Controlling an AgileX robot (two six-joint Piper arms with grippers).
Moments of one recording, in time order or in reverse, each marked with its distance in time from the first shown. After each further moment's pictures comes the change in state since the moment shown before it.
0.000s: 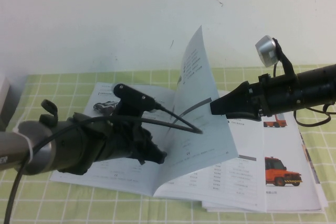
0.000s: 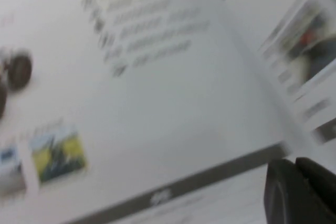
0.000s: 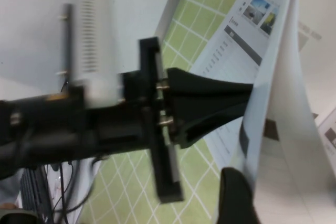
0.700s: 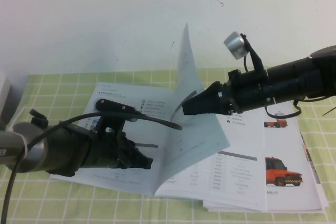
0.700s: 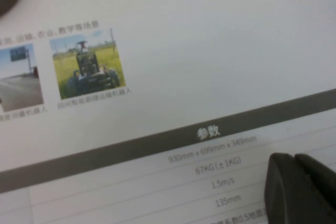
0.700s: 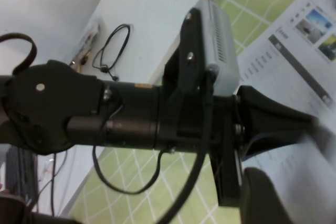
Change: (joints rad) right arm 0.130 0.000 -0.072 0.025 -0.056 -0.067; left arm 0.080 0.129 0.042 -0.047 0.070 -0.026
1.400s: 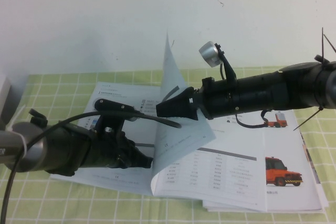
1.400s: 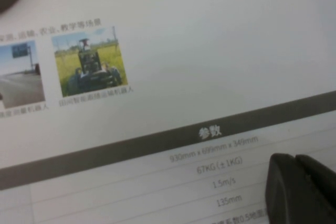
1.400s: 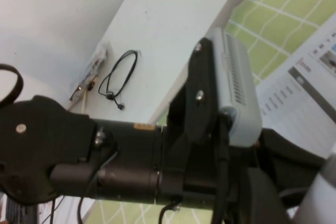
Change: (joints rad) right arm 0.104 0.094 -0.030 0.191 -0.069 -0.115; left arm 0.000 -0.009 0.000 -0.003 0.002 -0.010
